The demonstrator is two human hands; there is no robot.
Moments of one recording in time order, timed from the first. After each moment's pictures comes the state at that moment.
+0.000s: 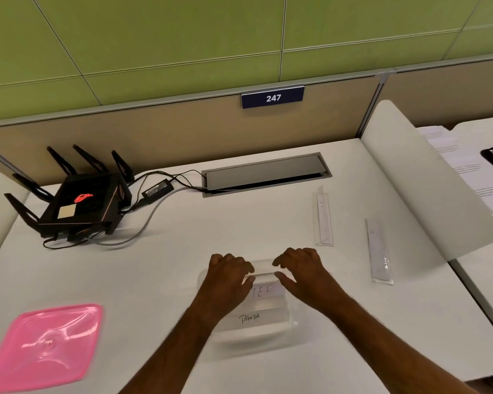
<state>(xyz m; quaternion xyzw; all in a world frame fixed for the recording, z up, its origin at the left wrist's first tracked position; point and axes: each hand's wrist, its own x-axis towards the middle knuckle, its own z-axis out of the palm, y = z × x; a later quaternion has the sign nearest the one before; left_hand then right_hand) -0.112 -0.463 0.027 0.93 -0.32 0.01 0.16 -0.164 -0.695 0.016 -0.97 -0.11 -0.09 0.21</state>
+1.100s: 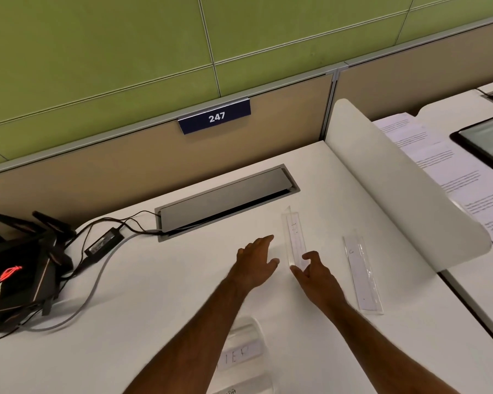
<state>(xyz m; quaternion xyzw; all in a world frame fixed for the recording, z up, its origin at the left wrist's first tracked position) 0.024 -0.666 -0.005 0.91 -0.26 -0.25 0.19 -0.090 -0.811 -0.050 -0.86 0.32 0.08 0.40</state>
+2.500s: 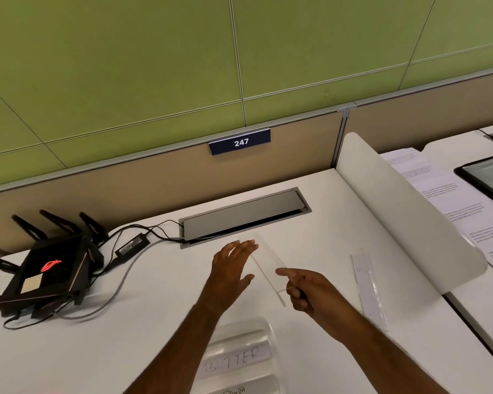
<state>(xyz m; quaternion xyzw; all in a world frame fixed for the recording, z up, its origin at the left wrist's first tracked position) 0.015 -0.560 0.023 0.91 -0.36 0.03 0.20 -0.124 -0.764 0.072 -0.54 0.16 0.11 0.82</state>
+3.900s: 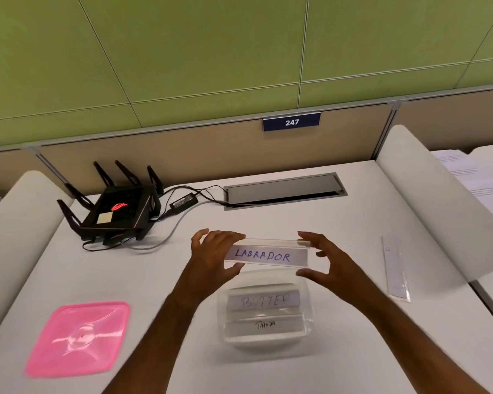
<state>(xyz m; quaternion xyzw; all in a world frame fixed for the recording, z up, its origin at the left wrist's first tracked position) -0.087 -0.399 0.095 0.92 -0.32 0.13 0.16 -0.172 -0.708 0.102 -0.88 -0.07 0.00 0.47</state>
